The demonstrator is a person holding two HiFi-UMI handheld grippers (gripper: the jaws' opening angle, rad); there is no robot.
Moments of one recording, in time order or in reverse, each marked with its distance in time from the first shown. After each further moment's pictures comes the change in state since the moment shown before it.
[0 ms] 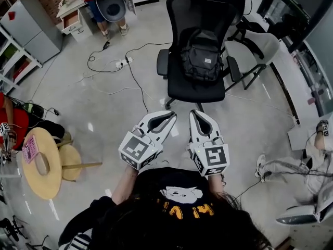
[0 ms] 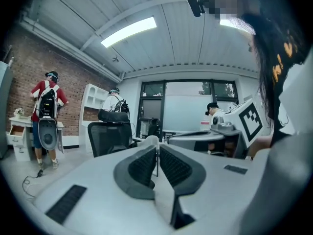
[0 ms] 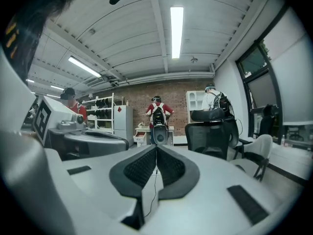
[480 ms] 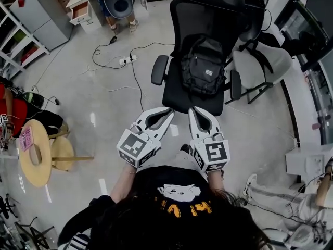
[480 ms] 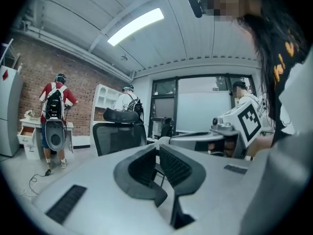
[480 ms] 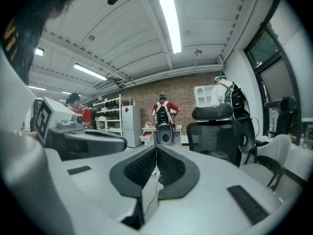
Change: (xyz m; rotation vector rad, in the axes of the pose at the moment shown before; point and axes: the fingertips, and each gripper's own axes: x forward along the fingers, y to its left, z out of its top) left arm 0.138 0.047 0.016 -0.022 0.011 0.161; right arm 0.075 -0.136 0.011 0.004 0.017 0.163
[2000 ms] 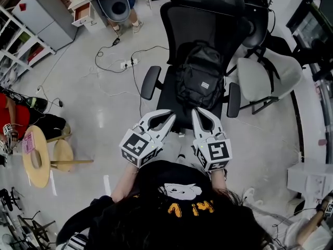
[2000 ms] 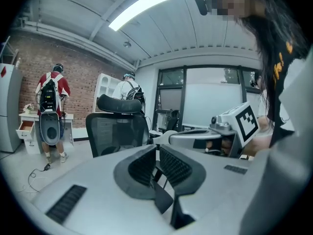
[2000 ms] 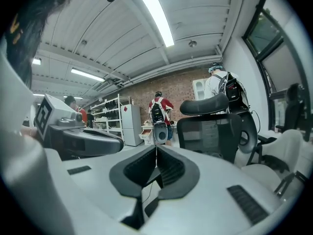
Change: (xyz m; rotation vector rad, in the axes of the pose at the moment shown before) left arm 0.161 0.031 -0.015 -0.040 0.104 0.051; right arm 0.062 -0.160 -0.017 0.043 0.032 0.063
